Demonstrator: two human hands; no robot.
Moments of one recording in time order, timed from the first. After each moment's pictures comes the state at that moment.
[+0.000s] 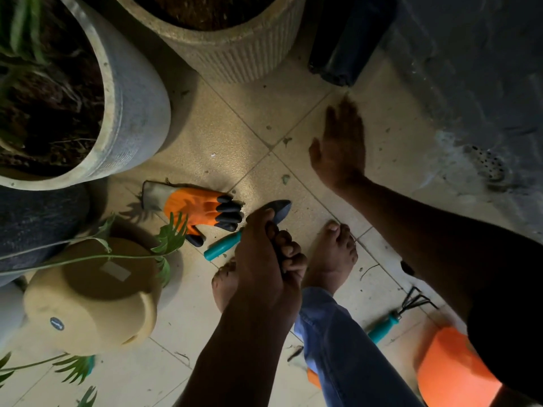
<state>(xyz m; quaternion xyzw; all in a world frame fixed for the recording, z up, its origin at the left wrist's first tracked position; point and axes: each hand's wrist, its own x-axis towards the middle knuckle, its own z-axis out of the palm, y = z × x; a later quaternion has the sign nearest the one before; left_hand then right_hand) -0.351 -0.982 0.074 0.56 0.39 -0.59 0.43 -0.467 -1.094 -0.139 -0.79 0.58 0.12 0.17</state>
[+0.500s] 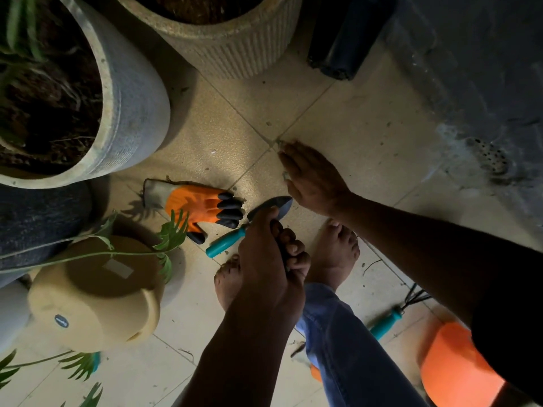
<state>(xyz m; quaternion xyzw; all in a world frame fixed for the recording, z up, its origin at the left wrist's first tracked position) -0.354 -0.980 0.077 0.58 0.38 -0.59 0.41 -0.459 -1.045 -0.134 -0.91 0.34 0.13 0.21</state>
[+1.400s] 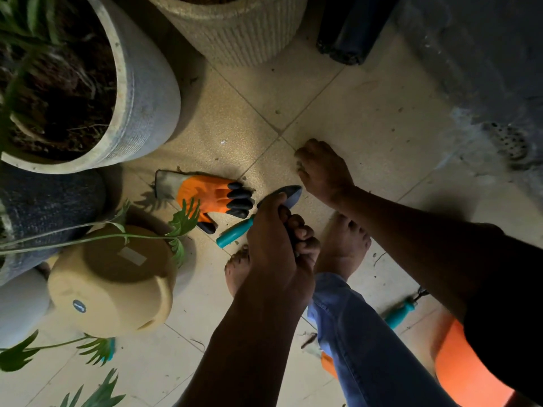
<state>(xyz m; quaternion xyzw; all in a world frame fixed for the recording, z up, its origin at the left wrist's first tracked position) -0.353 -0.972 0.079 0.58 0.37 -0.59 0.42 -0.453 -1.032 -0.135 -0.84 0.45 0.09 0.29</state>
